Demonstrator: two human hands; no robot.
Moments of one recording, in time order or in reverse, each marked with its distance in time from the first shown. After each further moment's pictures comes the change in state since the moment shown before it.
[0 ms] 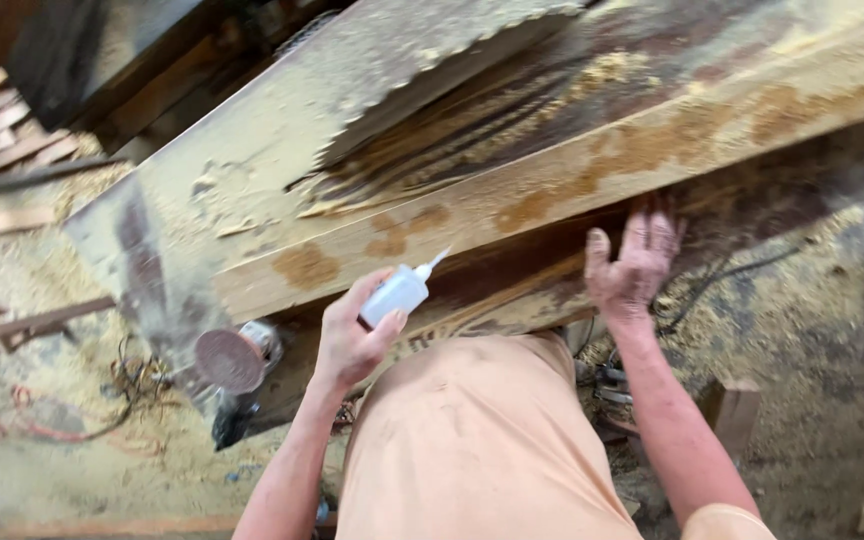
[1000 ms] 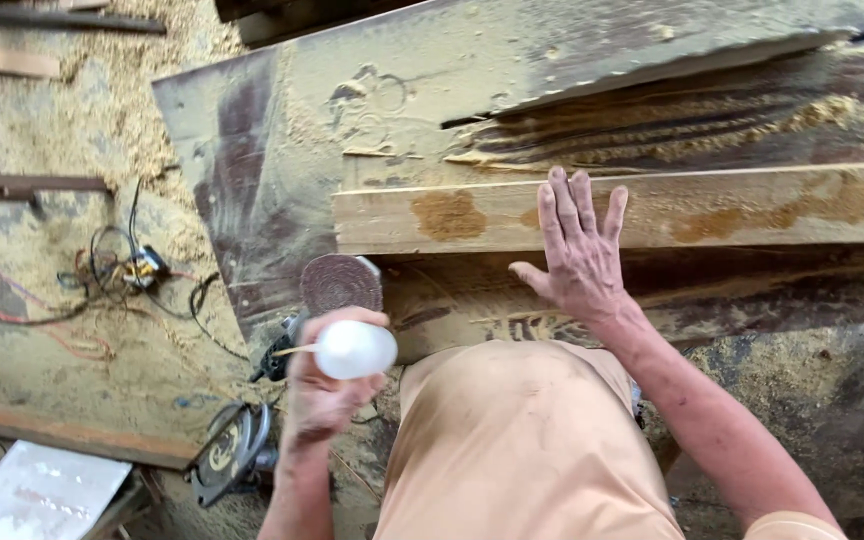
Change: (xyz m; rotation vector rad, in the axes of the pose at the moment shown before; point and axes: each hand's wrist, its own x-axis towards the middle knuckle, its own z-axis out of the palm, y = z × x) left_hand -0.122 -0.085 -0.123 -0.918 0.251 0.122; right_hand 0.054 -0.260 0.027 0.133 -0.549 -0.576
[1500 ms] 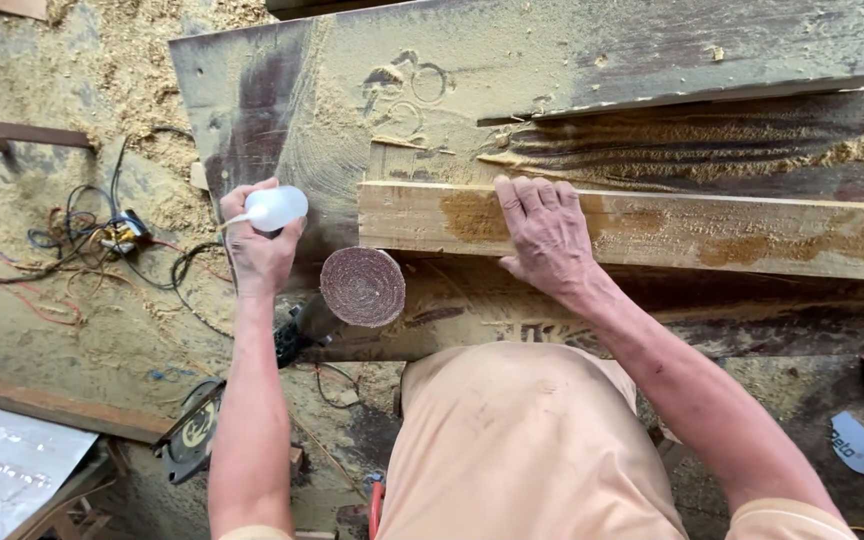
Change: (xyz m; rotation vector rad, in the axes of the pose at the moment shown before) left_hand 0.107 -0.046 -0.145 0.782 0.389 0.204; right_hand 0.062 -0.026 0.026 -0.330 -0.258 -0.208
